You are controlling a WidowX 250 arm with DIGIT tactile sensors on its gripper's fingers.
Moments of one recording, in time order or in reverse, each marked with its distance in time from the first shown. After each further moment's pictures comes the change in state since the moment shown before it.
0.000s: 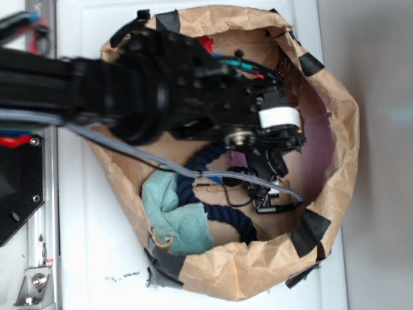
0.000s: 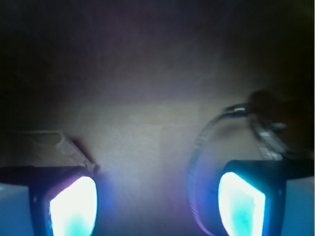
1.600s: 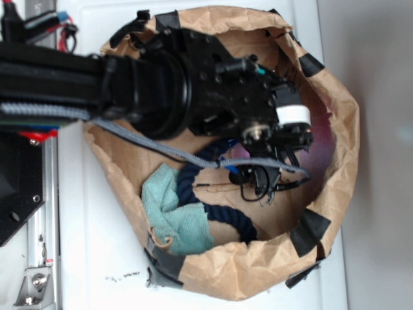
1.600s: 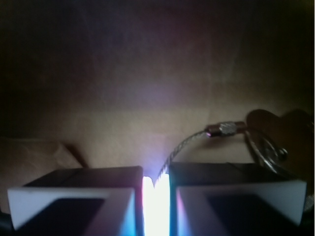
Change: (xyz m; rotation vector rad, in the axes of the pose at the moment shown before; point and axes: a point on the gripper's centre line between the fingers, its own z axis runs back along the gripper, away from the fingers) arm 0.001 0.007 0.000 -0.004 0.023 -0.001
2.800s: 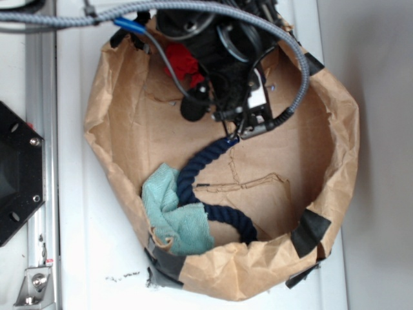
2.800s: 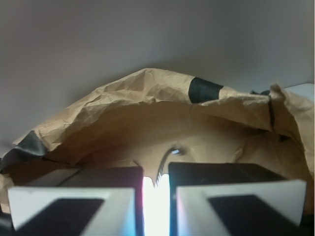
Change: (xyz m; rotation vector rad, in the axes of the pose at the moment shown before) arm 0.000 0.025 0.126 -0.186 -0.191 0.181
